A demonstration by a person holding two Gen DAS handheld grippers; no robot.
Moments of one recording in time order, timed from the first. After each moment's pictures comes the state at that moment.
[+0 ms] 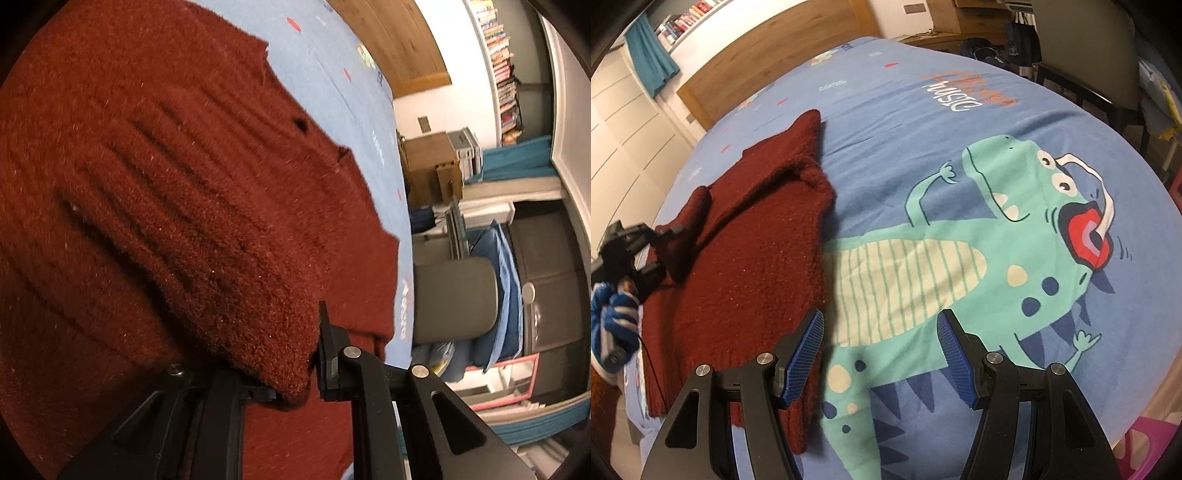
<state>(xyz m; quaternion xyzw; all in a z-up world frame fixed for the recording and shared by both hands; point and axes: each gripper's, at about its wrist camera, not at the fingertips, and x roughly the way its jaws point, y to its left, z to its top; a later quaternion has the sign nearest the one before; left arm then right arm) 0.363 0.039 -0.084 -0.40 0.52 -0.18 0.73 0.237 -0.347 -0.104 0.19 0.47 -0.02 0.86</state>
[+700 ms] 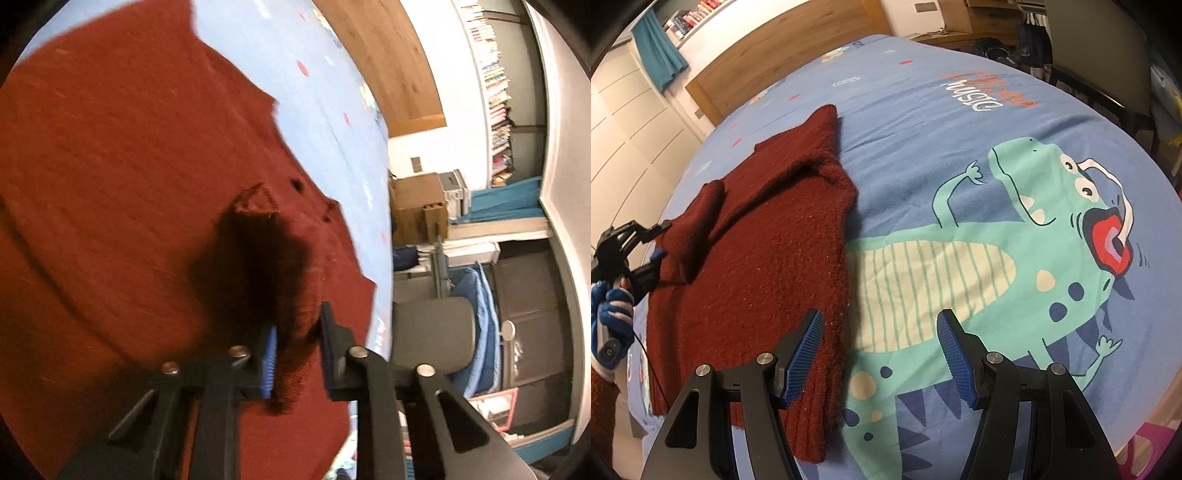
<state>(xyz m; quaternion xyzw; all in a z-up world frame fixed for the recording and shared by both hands) 0.372 0.057 -0.059 -0.47 0.47 -0.16 0.73 0.246 -0.335 -0.108 0.19 0.47 -0.01 0.86</state>
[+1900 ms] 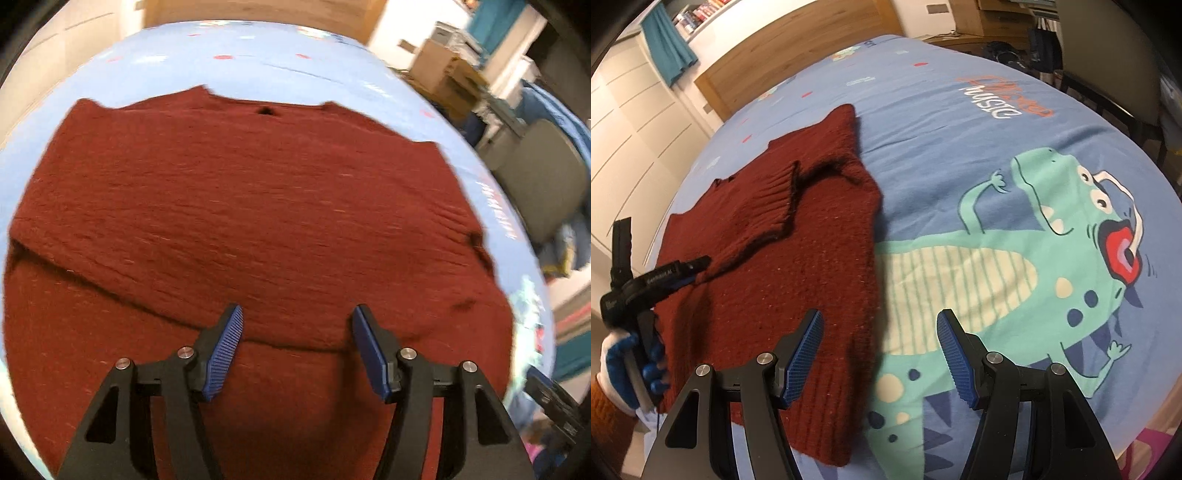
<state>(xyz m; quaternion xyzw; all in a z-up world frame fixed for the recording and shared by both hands) 0.293 -0.028 -0.065 -0.06 0.52 -0.14 0.84 0.252 -0.316 -0.097 0.18 0.47 0.01 0.87</state>
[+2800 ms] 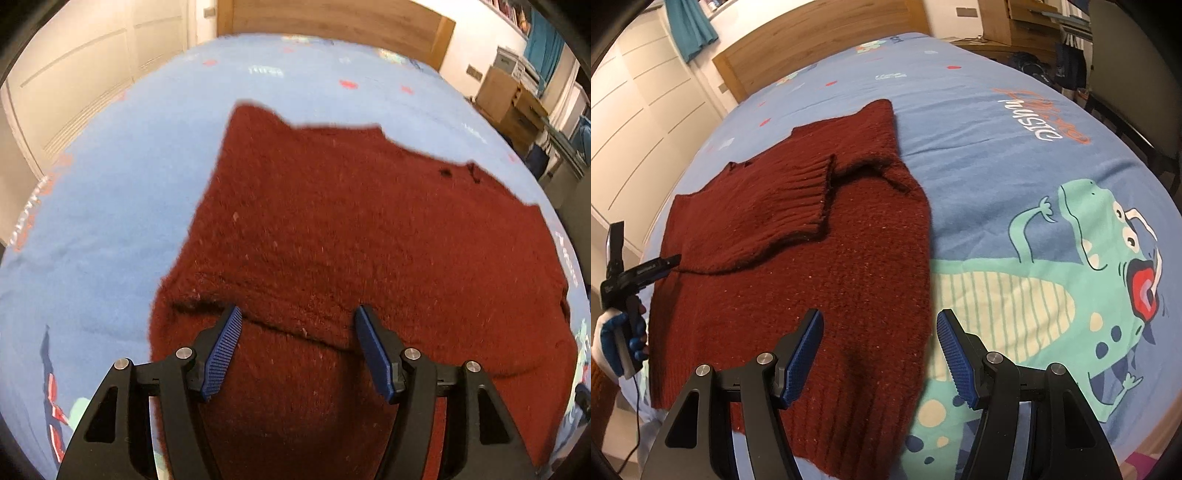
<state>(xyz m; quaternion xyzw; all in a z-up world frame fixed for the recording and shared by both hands) 0.305 0.092 -0.058 -0.04 0.49 0.01 0.87 0.283 -0.283 -0.095 0.13 0.48 0.04 0.87</state>
